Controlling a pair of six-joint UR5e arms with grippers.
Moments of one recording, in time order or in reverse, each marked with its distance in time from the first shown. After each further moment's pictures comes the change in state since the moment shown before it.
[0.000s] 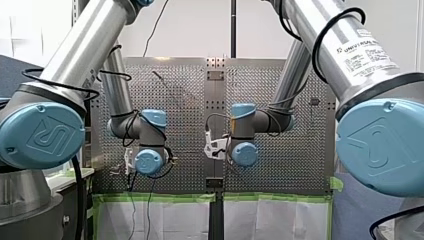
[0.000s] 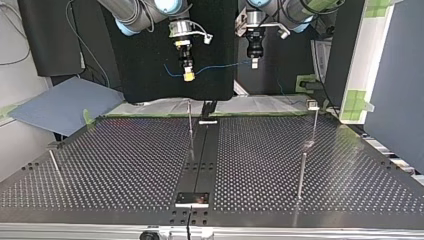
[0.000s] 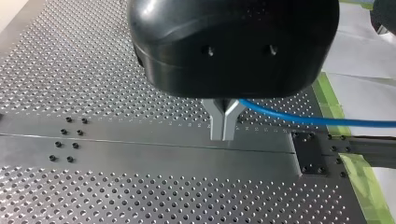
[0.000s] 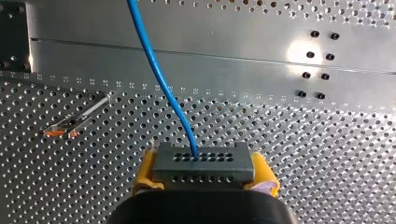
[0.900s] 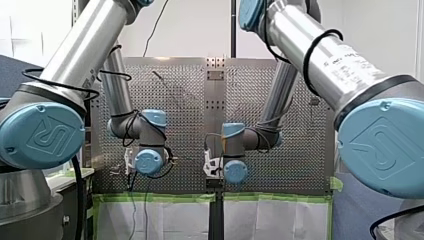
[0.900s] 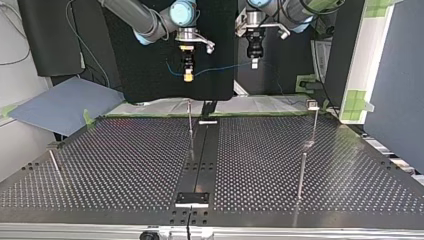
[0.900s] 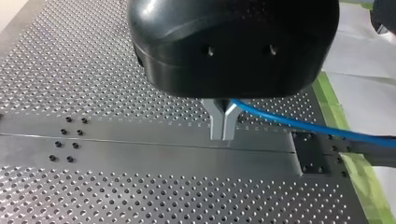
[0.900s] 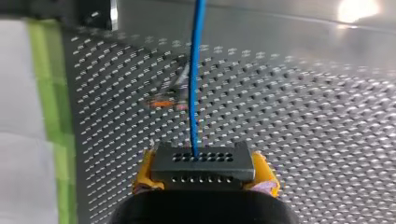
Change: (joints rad) left arm 0.005 0.002 0.006 -0.006 0.006 0.006; right arm 0.029 0.204 -0.127 0.054 0.192 0.021
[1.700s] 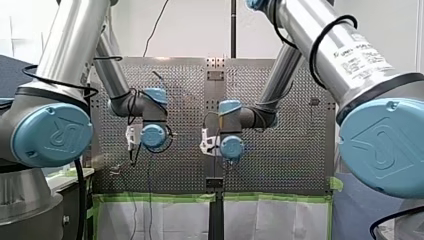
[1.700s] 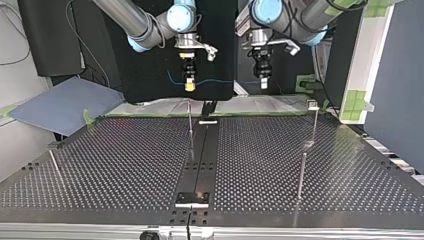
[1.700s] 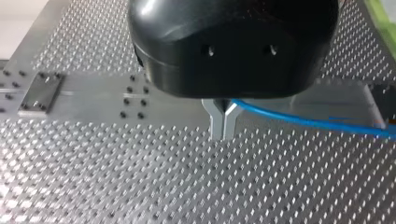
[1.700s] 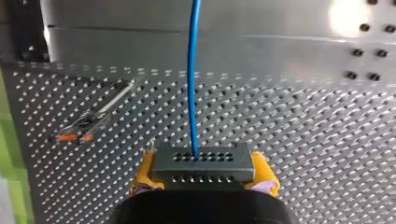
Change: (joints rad) left arm 0.116 0.199 0.090 -0.205 0.023 0.016; right arm -0.001 -0.152 -0.064 0.193 -0.056 0.079
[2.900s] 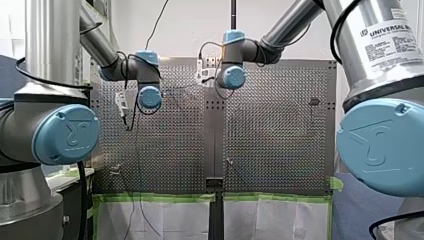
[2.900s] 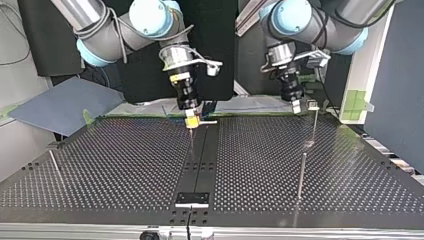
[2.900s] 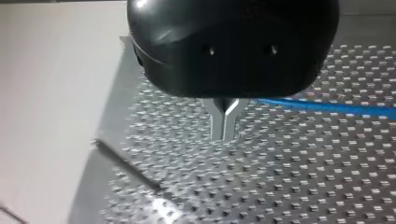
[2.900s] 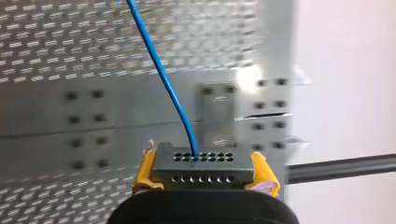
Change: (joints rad) left arm 0.117 0.277 0.149 -0.253 -0.066 -0.089; right arm -0.029 -0.318 -0.254 0.318 -0.249 0.009
